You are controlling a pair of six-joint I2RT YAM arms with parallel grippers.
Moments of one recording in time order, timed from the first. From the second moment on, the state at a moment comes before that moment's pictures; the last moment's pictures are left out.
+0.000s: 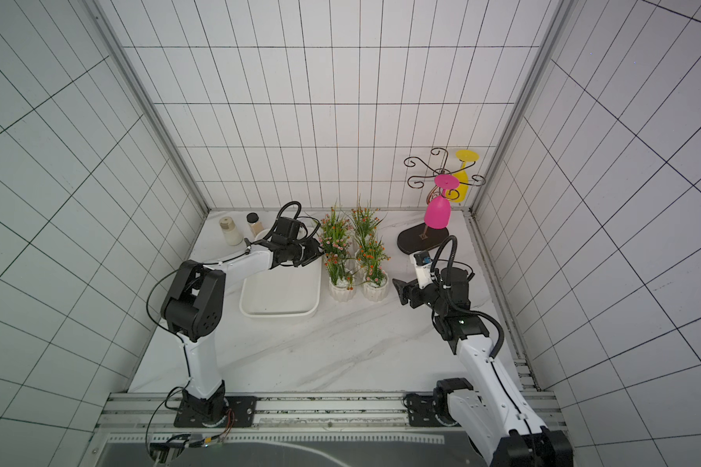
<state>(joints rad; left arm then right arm) -0.38 1.94 1.34 -0.20 0.36 -0.76 0.12 0.88 0.53 -0.08 -0.36 -0.13</state>
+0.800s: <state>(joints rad) -0.19 1.31 0.90 -0.21 0.56 -0.39 0.12 1.00 0.45 0.00 -0.51 -0.38</state>
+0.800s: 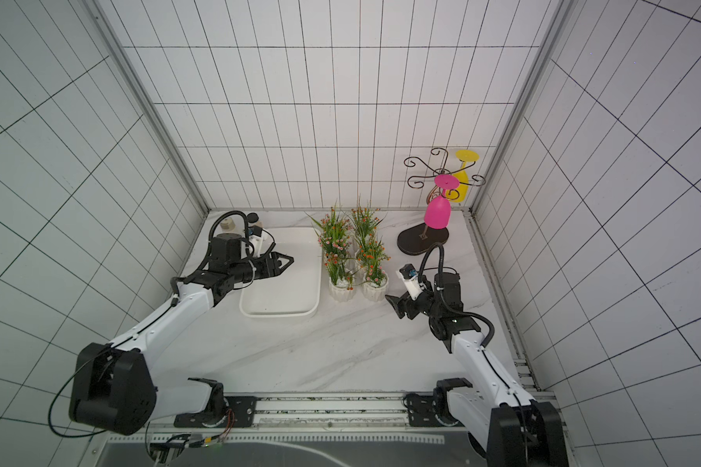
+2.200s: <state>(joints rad) -0.15 1.31 0.85 -0.14 0.70 -0.36 0.18 1.45 0.52 0.26 -0.63 -0.56</state>
